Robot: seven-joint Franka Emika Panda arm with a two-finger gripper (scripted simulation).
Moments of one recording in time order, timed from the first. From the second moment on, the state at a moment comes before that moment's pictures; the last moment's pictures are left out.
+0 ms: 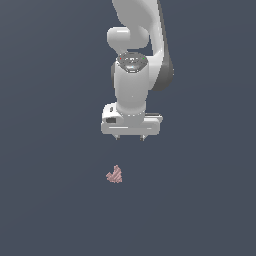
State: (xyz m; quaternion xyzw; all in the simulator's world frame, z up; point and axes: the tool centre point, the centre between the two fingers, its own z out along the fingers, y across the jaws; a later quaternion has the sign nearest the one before) arm 0.019 0.008 0.189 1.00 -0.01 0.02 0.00
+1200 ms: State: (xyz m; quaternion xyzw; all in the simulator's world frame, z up) arm 0.106 -0.041 0.110 0.95 -0.30 0.00 0.00
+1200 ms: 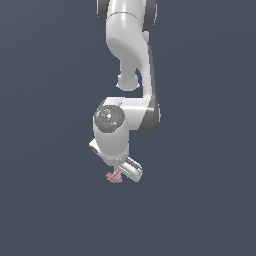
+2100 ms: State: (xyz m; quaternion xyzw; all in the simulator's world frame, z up) arm 0.117 -0.049 0.081 0.94 -0.35 0.00 0.00
